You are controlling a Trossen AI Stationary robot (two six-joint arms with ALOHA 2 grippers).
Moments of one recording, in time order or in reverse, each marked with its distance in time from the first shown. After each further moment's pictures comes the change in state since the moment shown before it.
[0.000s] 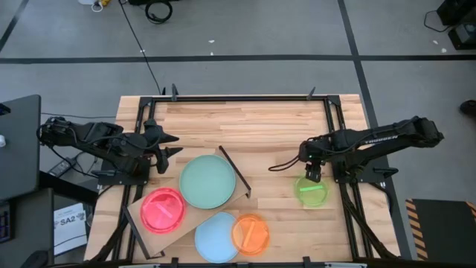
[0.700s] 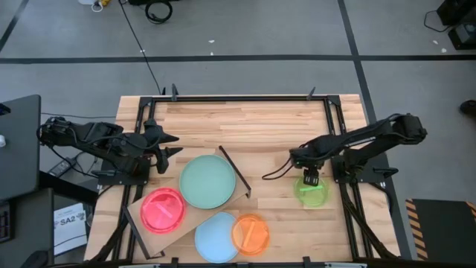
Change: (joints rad) left arm 0.000 0.000 0.000 0.000 0.000 0.001; right arm 0.000 0.277 0.000 0.030 -0.044 -0.057
